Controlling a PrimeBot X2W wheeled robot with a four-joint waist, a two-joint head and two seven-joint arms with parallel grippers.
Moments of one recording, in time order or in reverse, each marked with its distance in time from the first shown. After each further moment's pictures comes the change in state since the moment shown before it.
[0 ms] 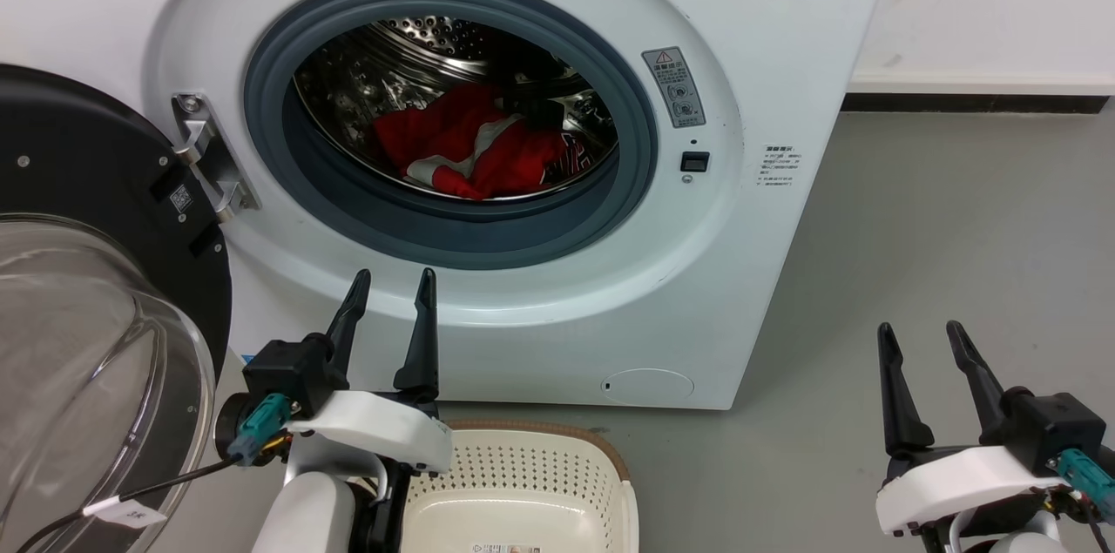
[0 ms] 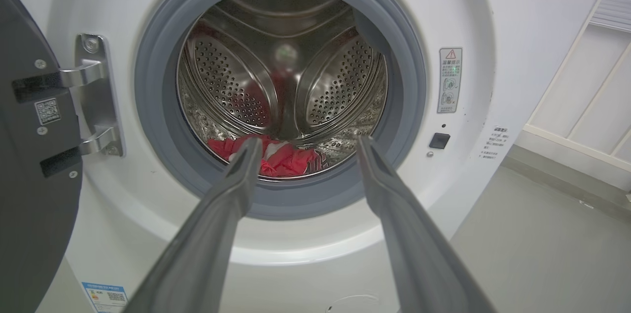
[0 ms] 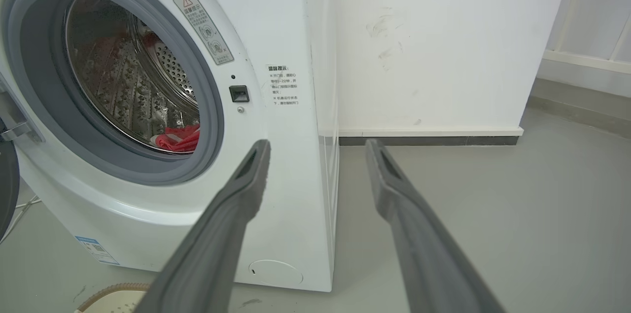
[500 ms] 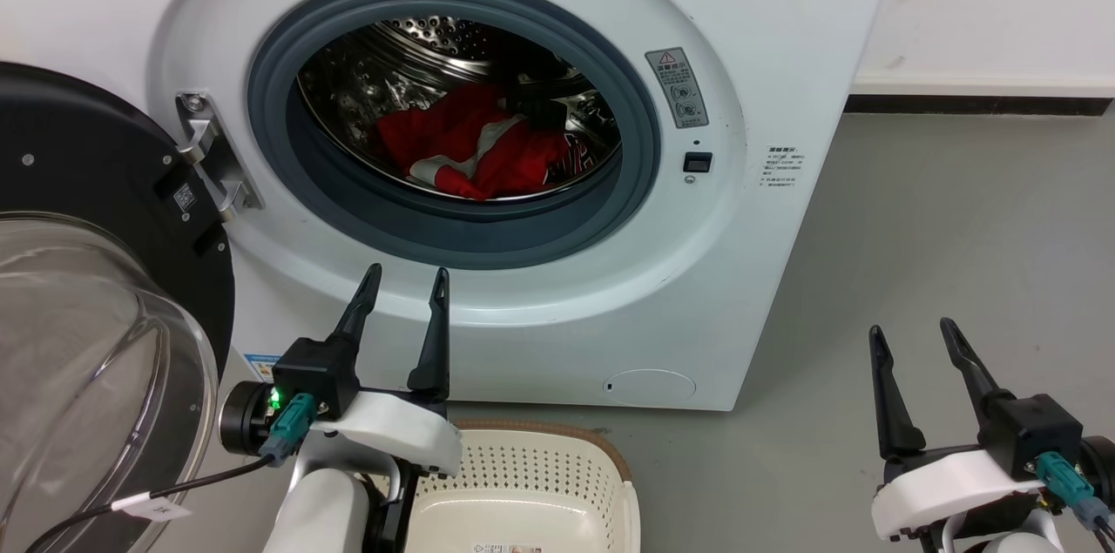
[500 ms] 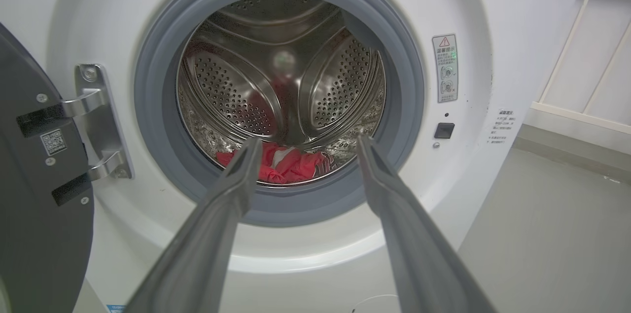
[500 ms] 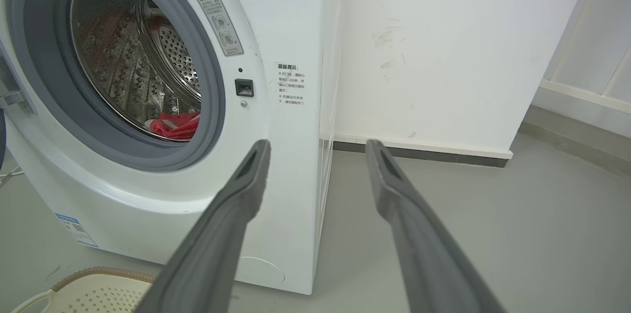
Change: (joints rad) left arm -0.013 0.000 -0.018 0.019 0.107 0.010 -0.026; right arm 0.000 0.000 0.003 0.001 -0.110 0.000 -0.022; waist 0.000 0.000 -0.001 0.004
